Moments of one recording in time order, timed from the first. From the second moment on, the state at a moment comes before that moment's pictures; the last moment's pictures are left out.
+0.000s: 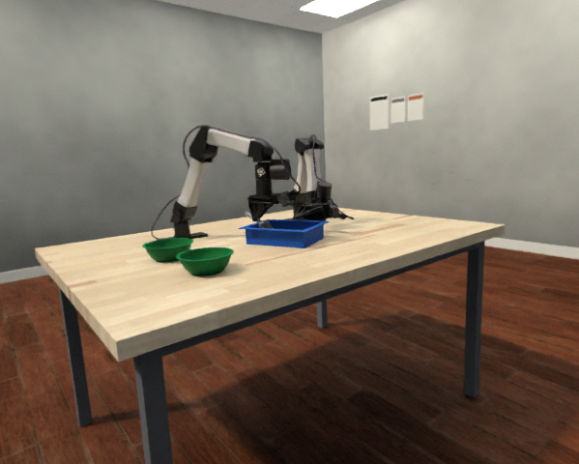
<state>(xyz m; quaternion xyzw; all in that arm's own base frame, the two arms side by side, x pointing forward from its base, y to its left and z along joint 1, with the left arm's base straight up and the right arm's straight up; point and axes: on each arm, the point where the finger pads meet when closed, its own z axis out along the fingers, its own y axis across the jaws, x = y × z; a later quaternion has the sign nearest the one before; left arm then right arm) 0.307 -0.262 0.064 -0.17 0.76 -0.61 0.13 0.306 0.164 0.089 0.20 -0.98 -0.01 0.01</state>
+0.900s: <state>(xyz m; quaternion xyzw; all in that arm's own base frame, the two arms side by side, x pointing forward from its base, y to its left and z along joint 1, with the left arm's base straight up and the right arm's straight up) 0.307 -0.266 0.071 -0.17 0.77 -0.61 0.12 0.309 0.162 0.089 0.20 -0.98 -0.01 0.01</state>
